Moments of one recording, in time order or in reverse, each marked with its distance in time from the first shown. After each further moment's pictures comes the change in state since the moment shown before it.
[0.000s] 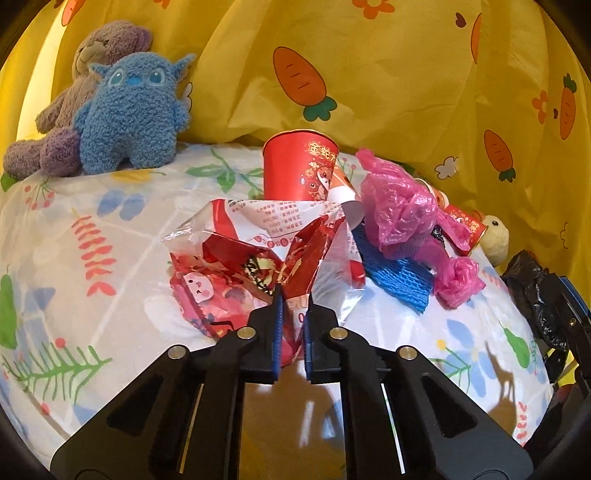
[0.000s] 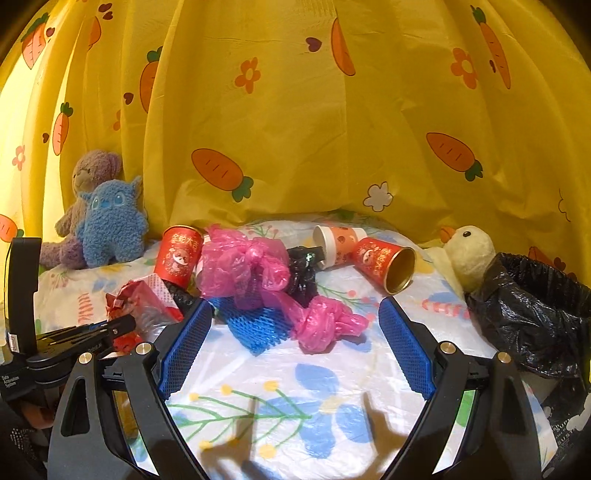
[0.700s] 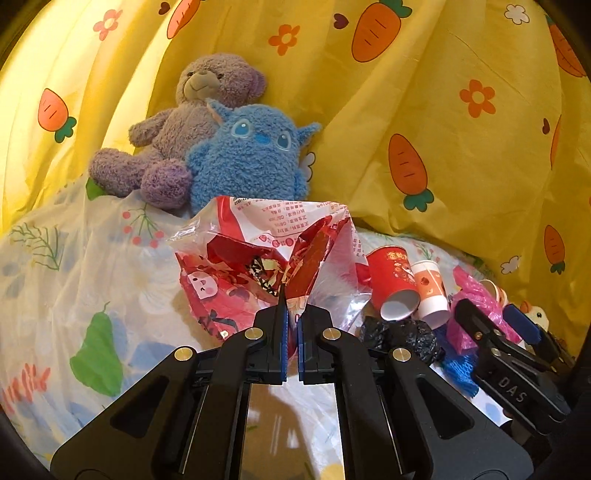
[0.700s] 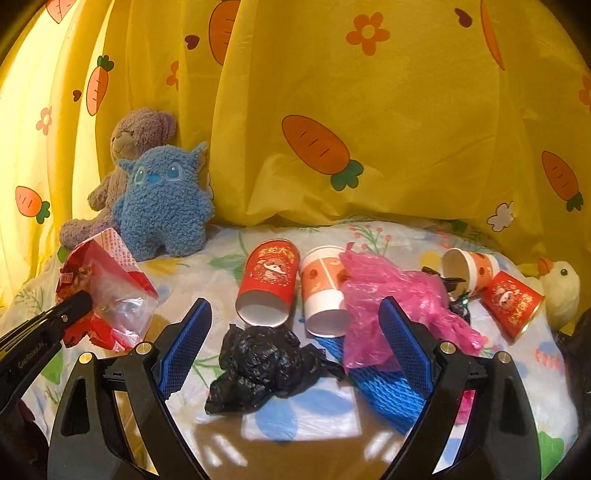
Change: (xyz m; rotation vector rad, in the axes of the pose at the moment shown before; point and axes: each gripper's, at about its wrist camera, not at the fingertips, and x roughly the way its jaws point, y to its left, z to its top) left arm -0.047 0.087 0.051 -0.197 -0.182 0.232; right arm 0.103 0.123 0.046 -0.112 0.134 0.188
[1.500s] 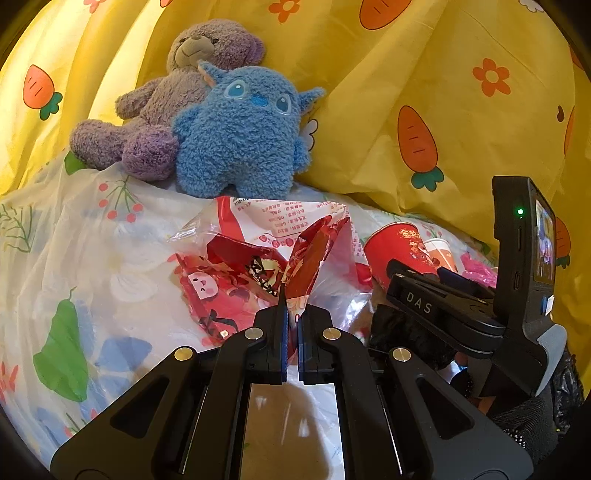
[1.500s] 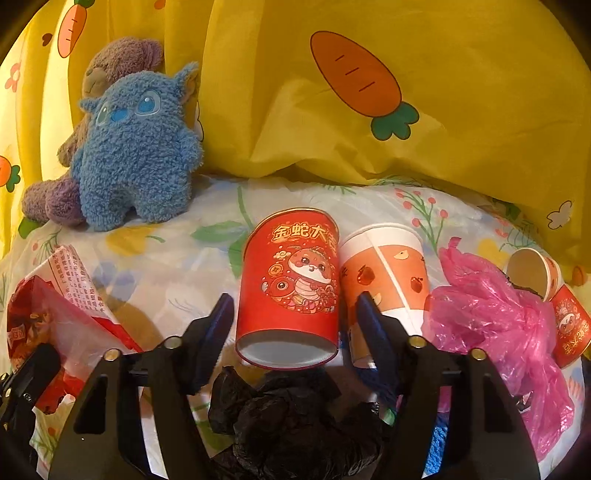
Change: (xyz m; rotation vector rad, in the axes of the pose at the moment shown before) left arm 0.040 0.003 -0.012 -0.015 0.077 -0.026; right arm 0.112 0.025 0.011 -0.059 0.232 -0.009
